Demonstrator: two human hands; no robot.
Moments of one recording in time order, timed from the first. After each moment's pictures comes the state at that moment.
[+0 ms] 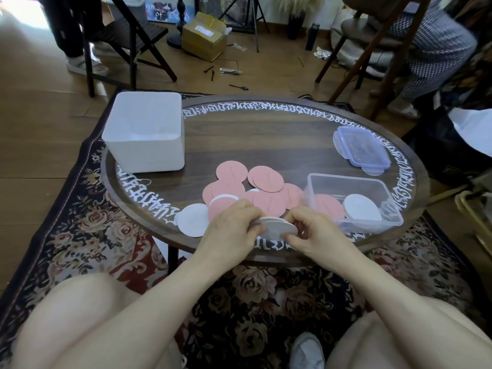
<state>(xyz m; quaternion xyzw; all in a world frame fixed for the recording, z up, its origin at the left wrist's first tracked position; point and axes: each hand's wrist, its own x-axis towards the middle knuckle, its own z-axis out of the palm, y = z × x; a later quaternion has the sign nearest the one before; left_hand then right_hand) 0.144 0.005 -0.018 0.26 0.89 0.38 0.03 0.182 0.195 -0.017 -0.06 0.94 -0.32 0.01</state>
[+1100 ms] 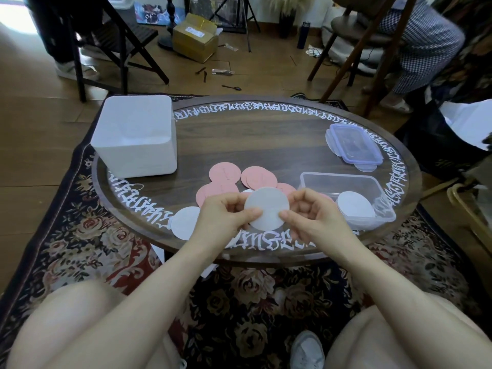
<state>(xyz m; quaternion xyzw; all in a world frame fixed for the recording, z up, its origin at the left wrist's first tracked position) 0.137 0.011 0.002 0.07 0.70 0.69 0.16 0.183 0.189 0.009 0.06 0.77 -0.63 0.00</state>
